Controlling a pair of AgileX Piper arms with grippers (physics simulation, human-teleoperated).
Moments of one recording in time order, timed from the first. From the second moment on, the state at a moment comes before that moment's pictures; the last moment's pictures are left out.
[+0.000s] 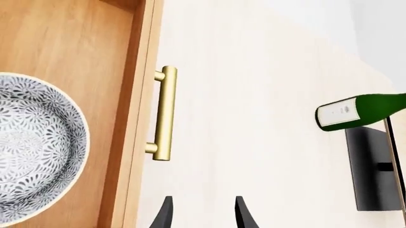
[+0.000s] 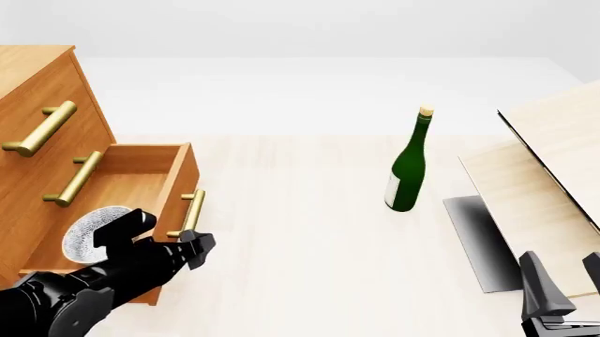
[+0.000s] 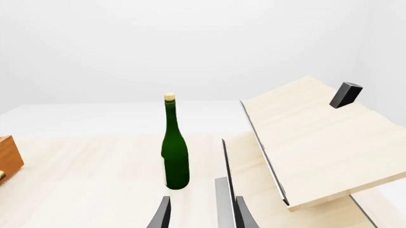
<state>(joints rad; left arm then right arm) -0.40 1.25 -0.35 -0.16 -0.68 -0.01 0.00 0.00 -0.01 0.02</state>
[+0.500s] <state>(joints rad) -0.32 1.23 -0.32 -0.18 -0.67 -0.01 0.00 0.00 -0.01 0.02</state>
